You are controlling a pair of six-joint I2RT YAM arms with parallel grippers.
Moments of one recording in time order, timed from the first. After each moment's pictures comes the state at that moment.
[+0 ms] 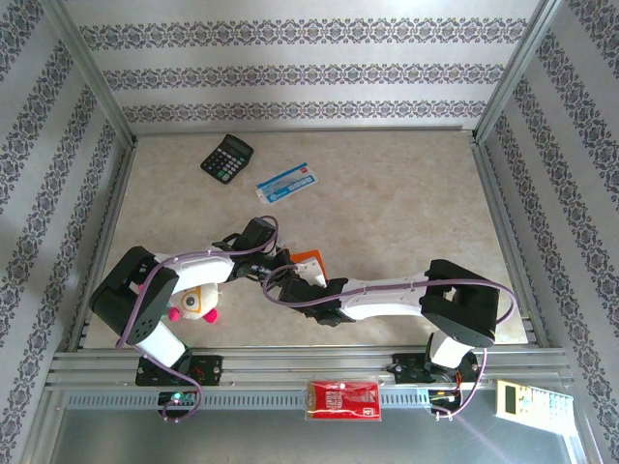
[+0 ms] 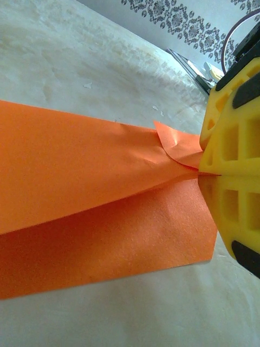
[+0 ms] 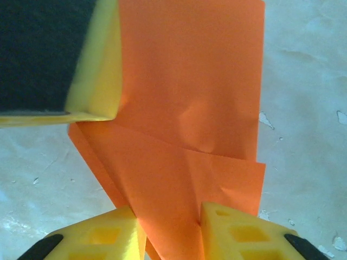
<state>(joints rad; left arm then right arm) -0.58 1.59 0.73 -0.10 0.56 -1.09 1.21 1.67 0.87 -0.45 0.48 0.76</state>
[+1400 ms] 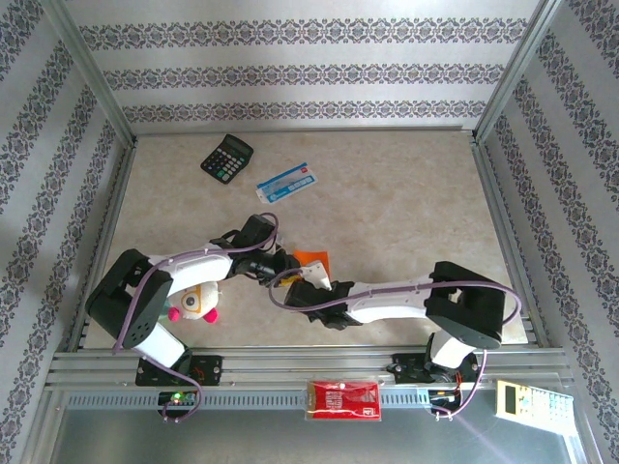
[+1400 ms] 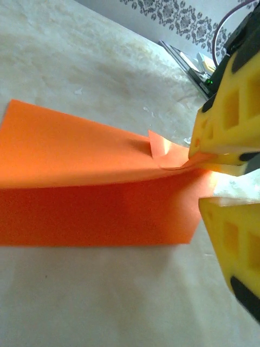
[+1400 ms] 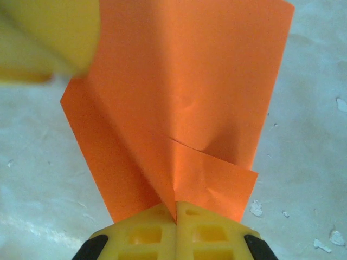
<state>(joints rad) -0.57 1.55 0.76 -0.20 0.56 -1.01 1.20 1.62 0.78 -0.37 0.46 0.73</state>
